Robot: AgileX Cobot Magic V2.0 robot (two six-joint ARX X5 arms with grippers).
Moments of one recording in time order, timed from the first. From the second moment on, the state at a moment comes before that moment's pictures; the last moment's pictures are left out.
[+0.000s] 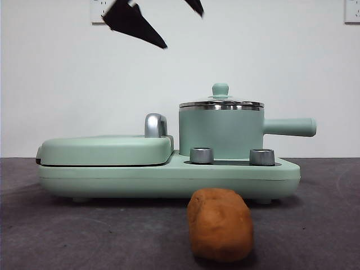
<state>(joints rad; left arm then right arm) -0.58 1.63 1.63 -0.66 0.33 -0.08 -0.03 0.50 0.85 -0.75 -0.79 0.15</state>
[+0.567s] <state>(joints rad) -0.65 1.94 1.81 -0.42 0.13 0.03 0.00 0.50 0.85 -0.75 -0.78 0.13</state>
